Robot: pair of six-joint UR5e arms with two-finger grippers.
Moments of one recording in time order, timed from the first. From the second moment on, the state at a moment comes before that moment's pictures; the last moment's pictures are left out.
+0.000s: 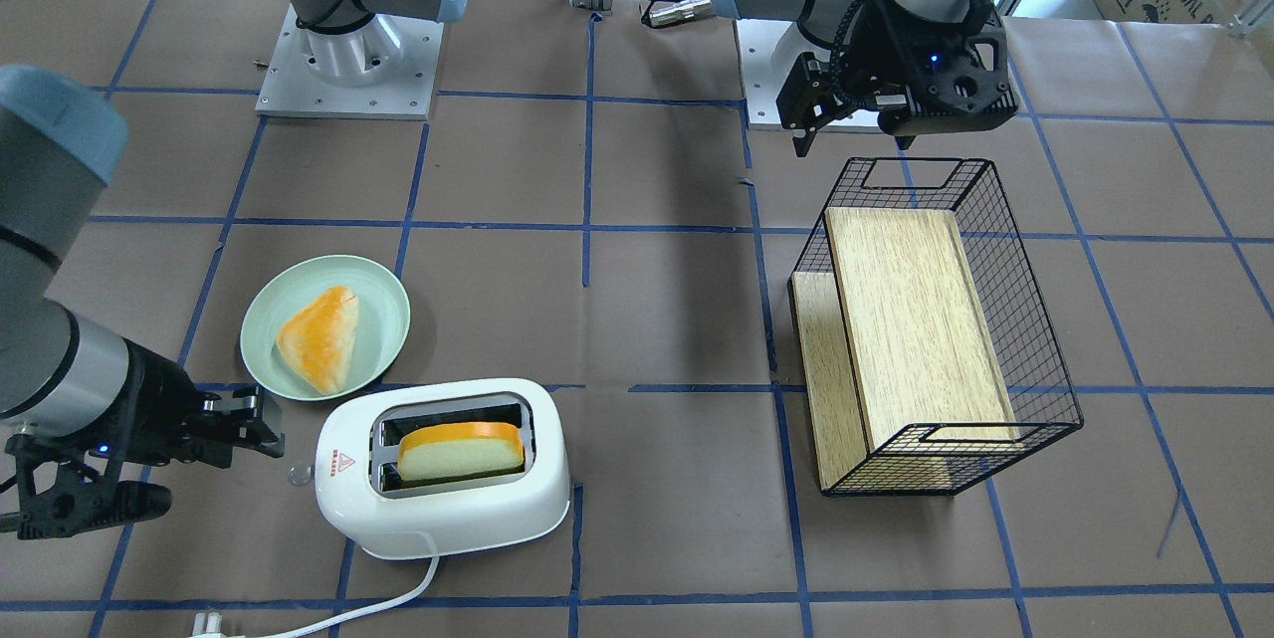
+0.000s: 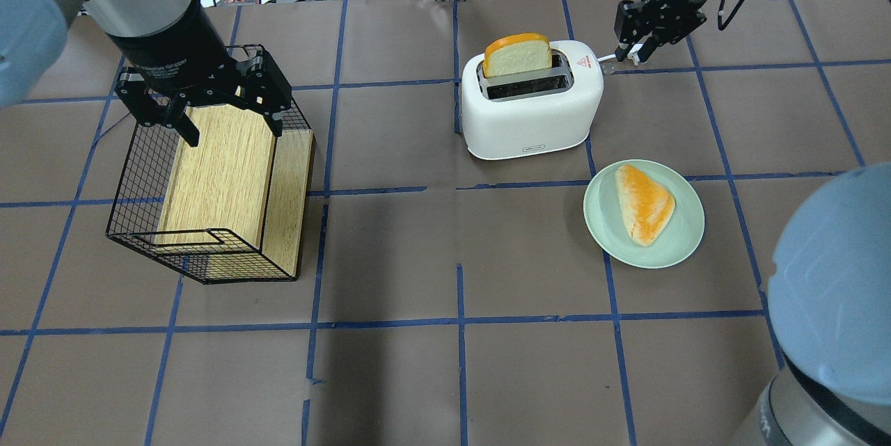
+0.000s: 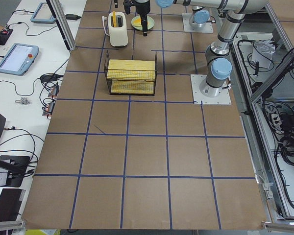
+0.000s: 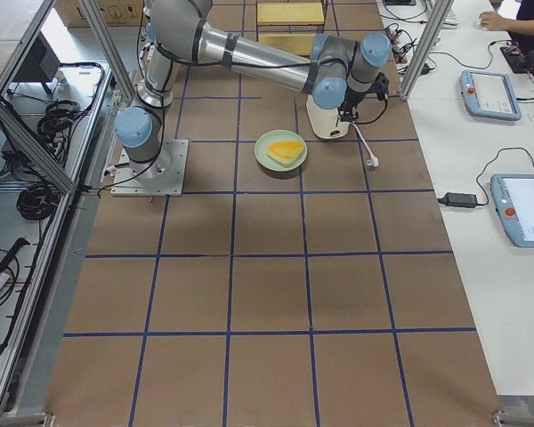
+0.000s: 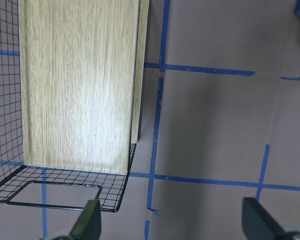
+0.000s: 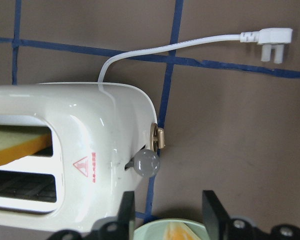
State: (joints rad) left arm -1.60 -1.56 -1.53 -1.70 1.58 -0.13; right arm 1.44 -1.10 1.29 -1.73 -1.42 -0.30
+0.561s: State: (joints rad) left arm -1.60 -1.56 -1.53 -1.70 1.58 -0.13; right arm 1.52 -1.17 1.22 -1.72 -1.59 -0.30
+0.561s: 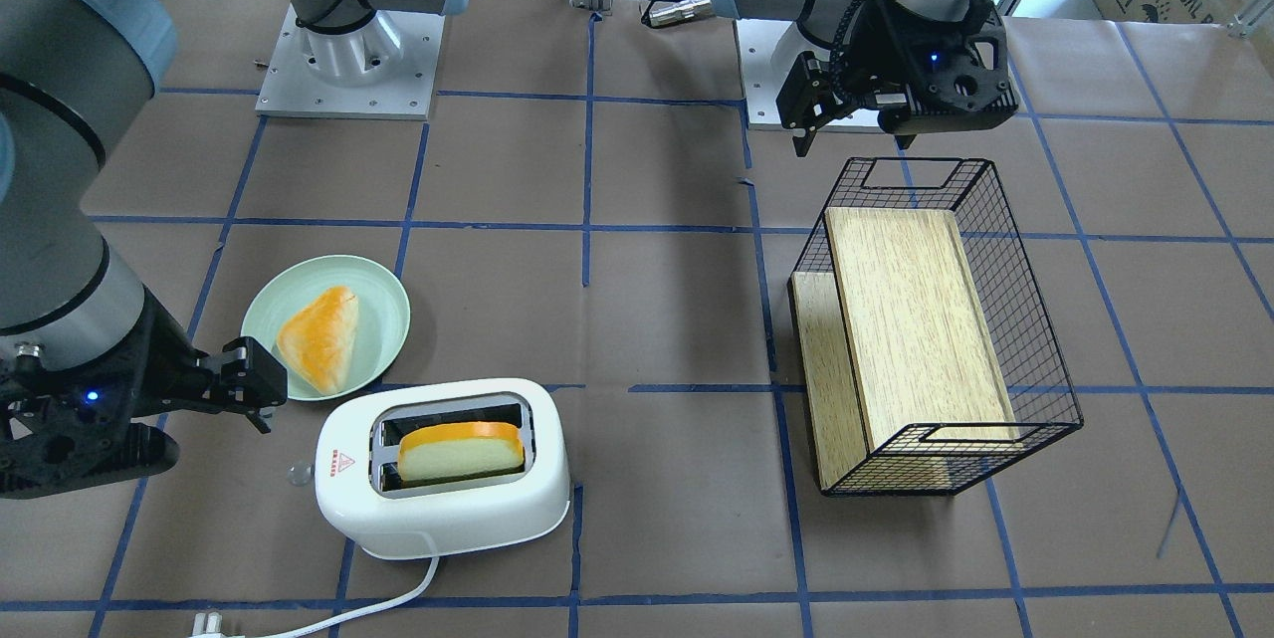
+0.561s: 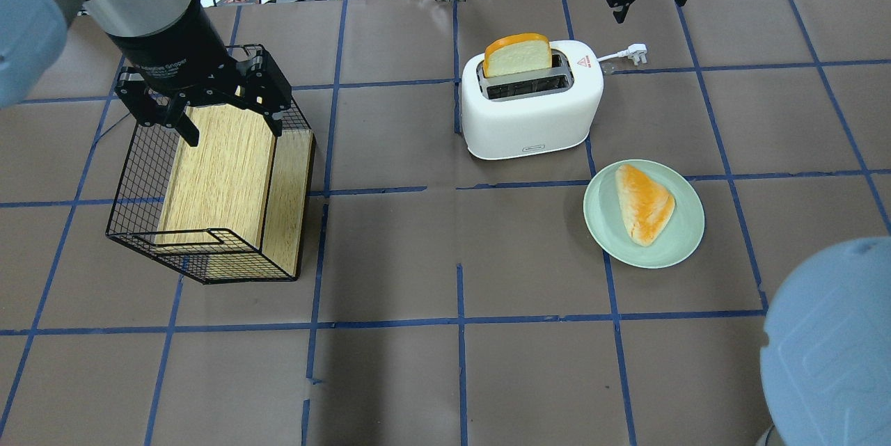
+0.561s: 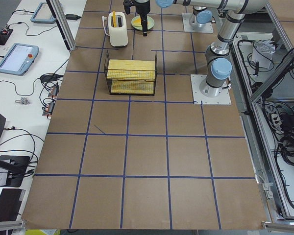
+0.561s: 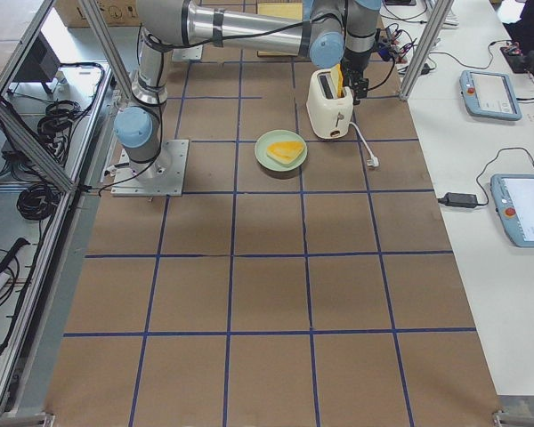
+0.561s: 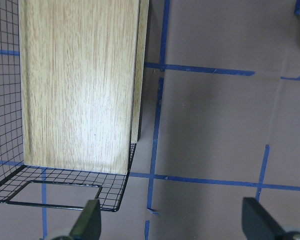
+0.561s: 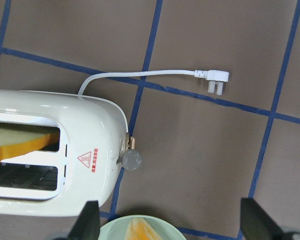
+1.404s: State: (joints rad) left arm -1.60 -1.56 -1.53 -1.70 1.58 -0.13; right arm 1.52 -1.54 1.44 -1.45 -1.52 -0.29
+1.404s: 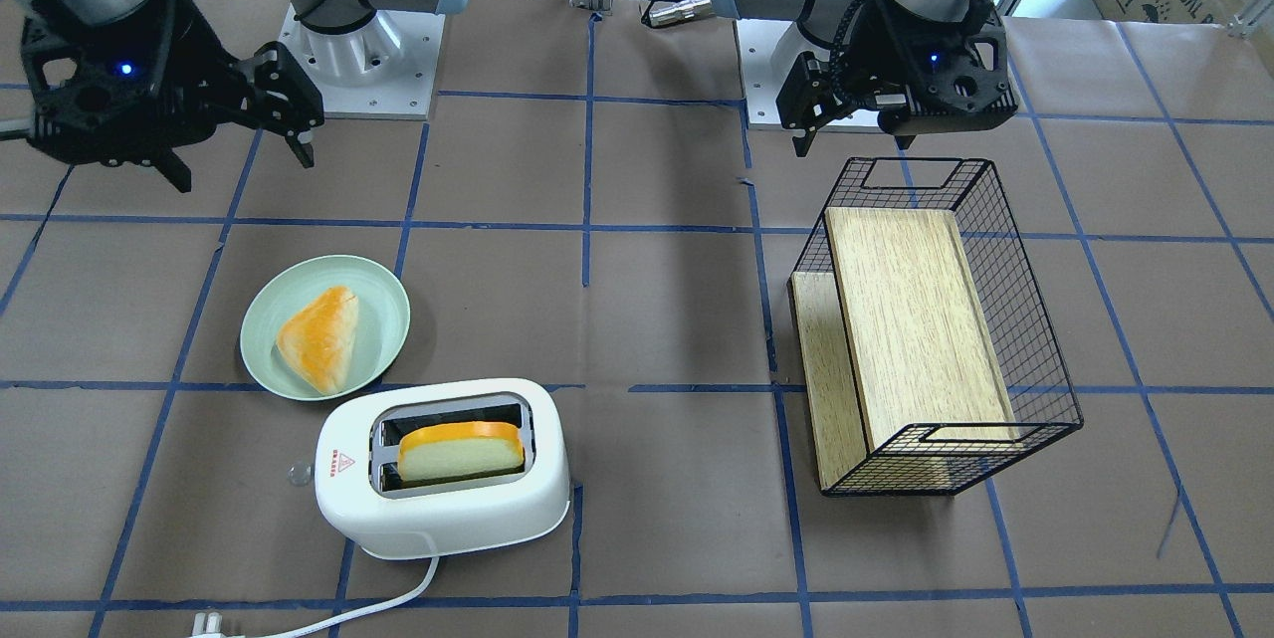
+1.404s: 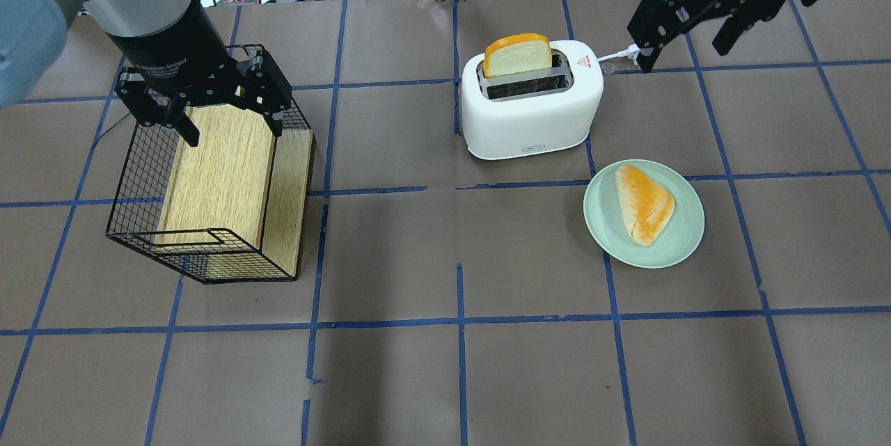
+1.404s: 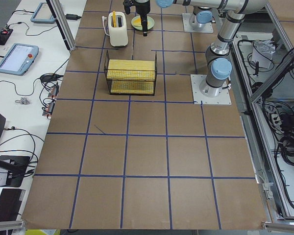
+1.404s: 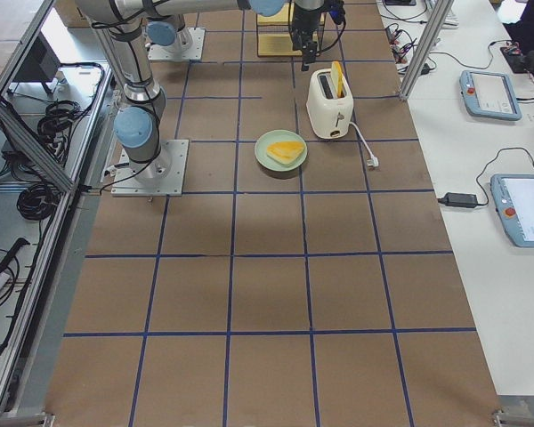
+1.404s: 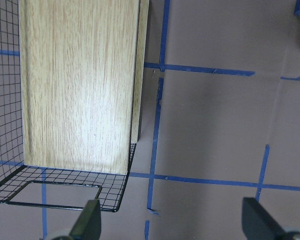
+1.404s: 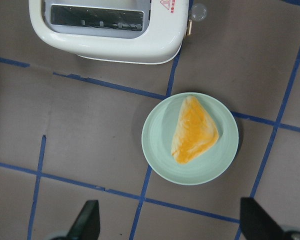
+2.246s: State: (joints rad) left arm -1.60 -1.56 -1.53 -1.70 1.58 -0.13; right arm 1.52 -1.60 1.57 -1.58 -1.53 -0.27
